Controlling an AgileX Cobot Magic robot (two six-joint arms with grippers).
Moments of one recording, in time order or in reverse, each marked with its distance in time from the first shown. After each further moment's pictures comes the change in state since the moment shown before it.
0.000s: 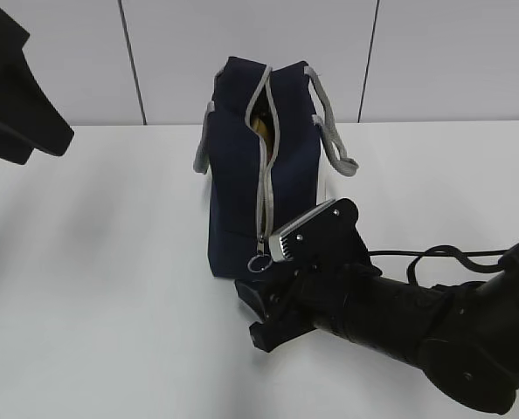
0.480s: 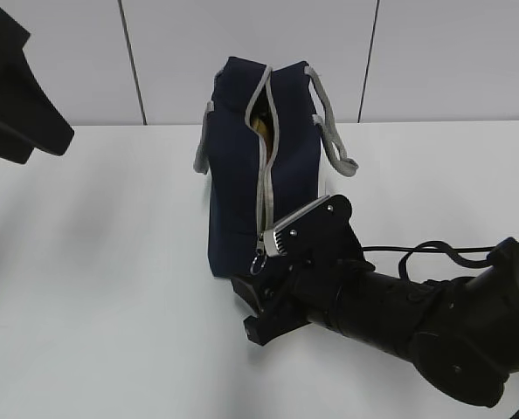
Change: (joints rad) left arm 0.000 0.000 0.000 0.001 -0.003 0.000; right arm 0.000 0.021 -0.032 0.004 0.000 0.002
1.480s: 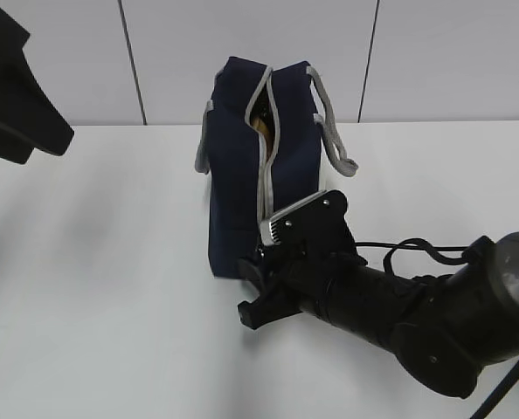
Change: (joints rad) left arm 0.000 0.000 0.000 0.001 0.000 0.000; right arm 0.000 0.053 -0.048 0.068 -0.026 -0.018
